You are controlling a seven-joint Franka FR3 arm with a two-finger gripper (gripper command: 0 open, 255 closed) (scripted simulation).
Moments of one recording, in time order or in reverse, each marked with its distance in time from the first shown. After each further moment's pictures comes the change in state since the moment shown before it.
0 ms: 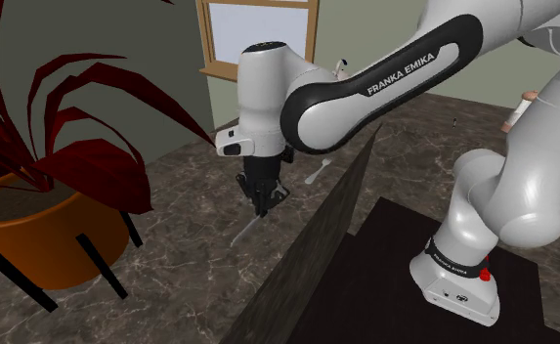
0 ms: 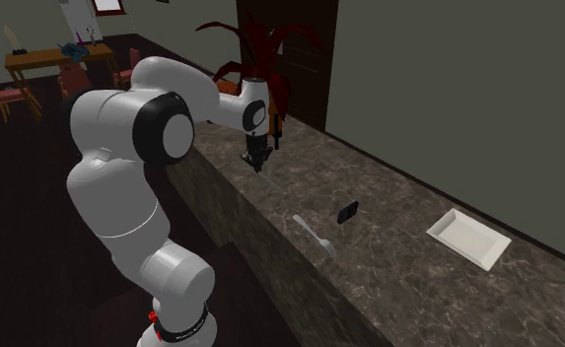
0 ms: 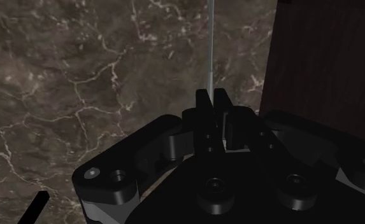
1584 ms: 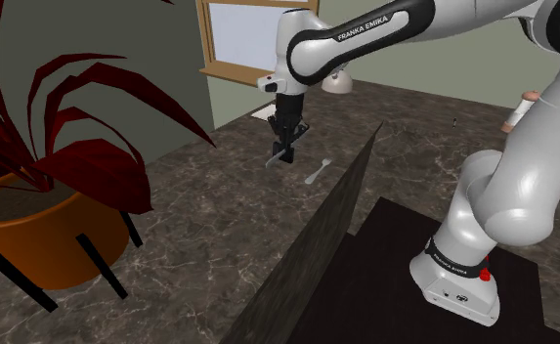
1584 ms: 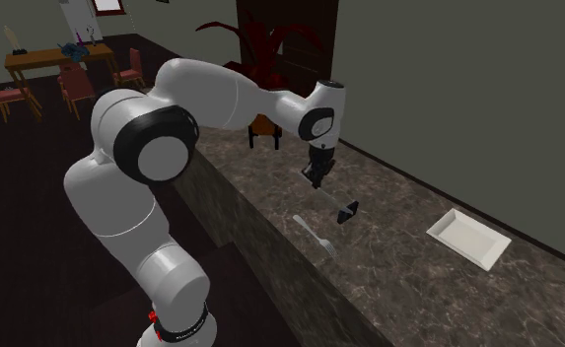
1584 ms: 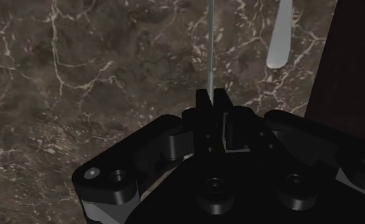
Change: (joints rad) arm -0.209 -0.006 -0.279 0.088 -0.030 -0.116 -0.465
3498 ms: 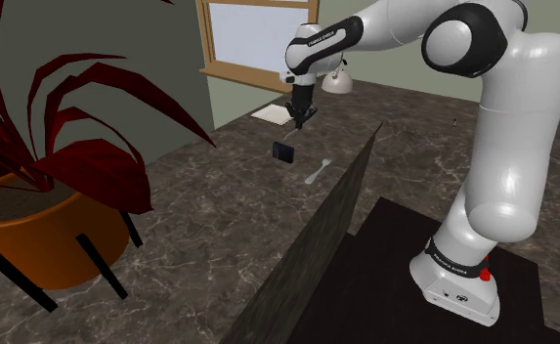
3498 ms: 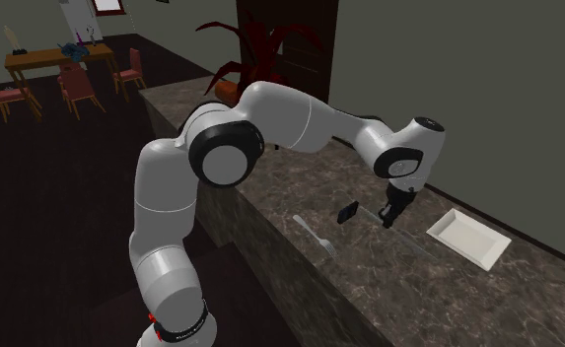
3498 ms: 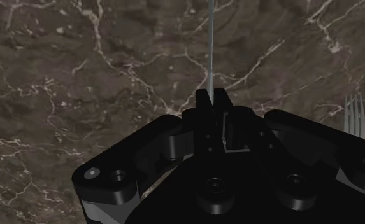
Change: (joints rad) arm -0.232 0.405 -0.191 0.379 0.120 -0.018 -0.467
